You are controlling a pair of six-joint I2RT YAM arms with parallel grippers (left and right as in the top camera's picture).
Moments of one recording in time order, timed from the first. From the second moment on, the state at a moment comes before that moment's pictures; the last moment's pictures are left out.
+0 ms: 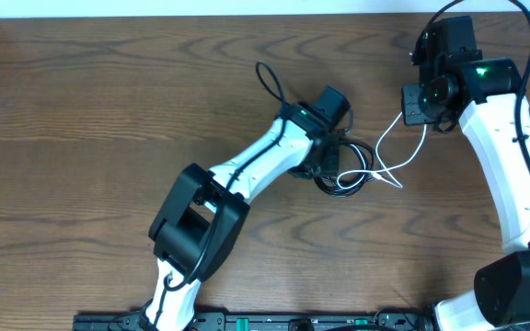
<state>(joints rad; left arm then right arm) -0.70 2.09 1.57 -0.85 0.15 -0.66 0.14 1.69 1.62 -1.11 0.13 0.07</state>
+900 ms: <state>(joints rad) -0.75 2.10 1.50 -0.74 0.01 -0.75 0.13 1.69 1.62 -1.12 0.10 0.07</state>
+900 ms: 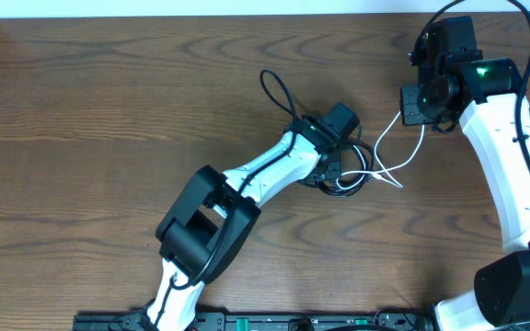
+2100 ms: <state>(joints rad) -0.24 2.11 1.50 -1.01 0.09 -0.43 0.07 1.69 1.62 -1.08 -0.12 -0.15</state>
